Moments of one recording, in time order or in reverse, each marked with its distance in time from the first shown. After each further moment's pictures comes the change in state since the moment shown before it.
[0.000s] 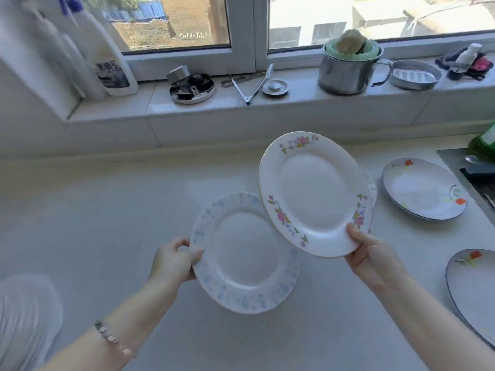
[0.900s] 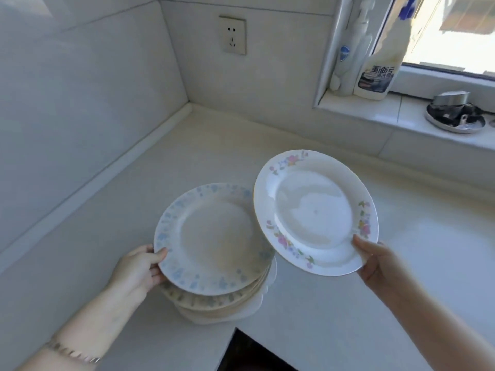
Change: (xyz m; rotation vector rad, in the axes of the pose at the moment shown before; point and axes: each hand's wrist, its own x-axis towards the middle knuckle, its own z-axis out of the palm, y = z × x) left_hand -0.014 -0.144 -0.456 -0.624 0.403 -0.213; right_hand -0.058 0.292 0.301 -0.495 -0.379 0.255
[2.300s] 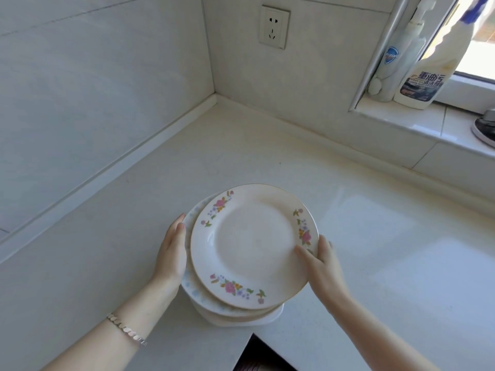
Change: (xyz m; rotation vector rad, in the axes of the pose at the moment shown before) left_hand 0.049 -0.023 -0.001 0.240 0.133 0.401; right_hand 0.013 0.080 0.106 -0.851 0.027 -0.217
